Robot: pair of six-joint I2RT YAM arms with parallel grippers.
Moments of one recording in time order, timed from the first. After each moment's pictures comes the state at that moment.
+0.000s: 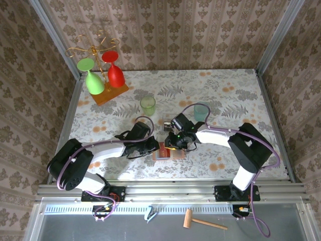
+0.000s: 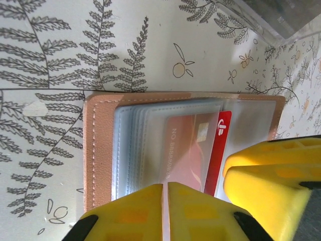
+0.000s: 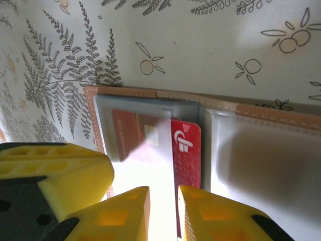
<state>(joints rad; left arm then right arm) -0.76 1.45 0.58 -0.06 0.34 -1.03 0.70 1.71 0.92 -0.28 -0.39 0.87</state>
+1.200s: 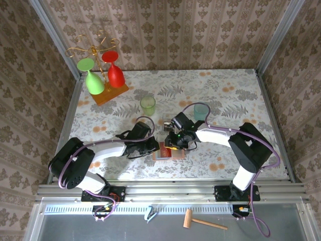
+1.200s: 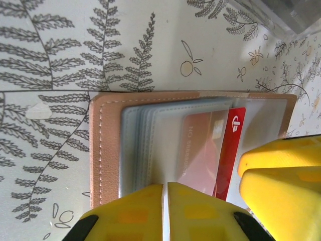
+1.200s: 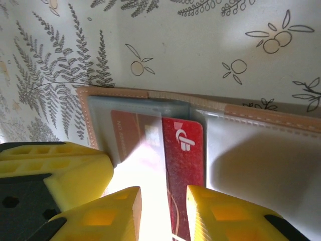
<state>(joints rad) -0.76 1.47 0.60 -0.08 0.34 -1.01 0.69 1.70 0.94 -0.34 -0.38 0.86</state>
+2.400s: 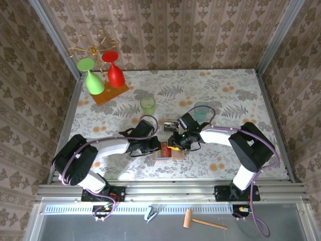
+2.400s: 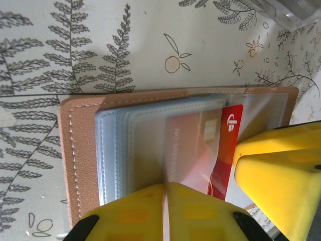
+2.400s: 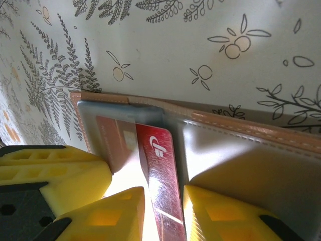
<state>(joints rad) -0.78 1.52 0.66 -0.15 0.34 -0.97 0.63 1.70 0.85 -0.21 -0.48 0.87</state>
